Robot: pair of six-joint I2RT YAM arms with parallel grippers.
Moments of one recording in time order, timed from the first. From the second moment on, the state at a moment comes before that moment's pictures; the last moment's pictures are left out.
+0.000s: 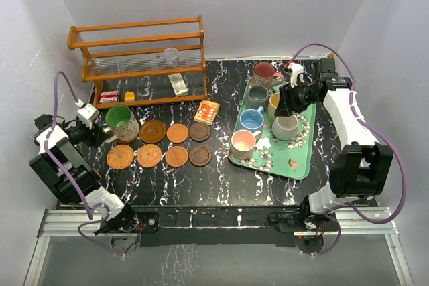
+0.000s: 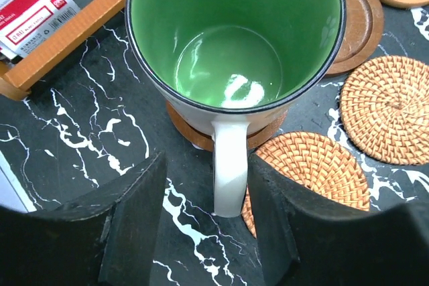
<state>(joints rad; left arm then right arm) 0.75 1.59 0.99 -0.66 1.01 1.28 -0.05 1.54 1.38 -0.91 -0.68 -0.42</state>
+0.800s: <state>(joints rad) 0.29 1.27 1.10 -0.66 0.72 0.64 0.20 1.54 1.37 -0.84 -0.42 -0.40</state>
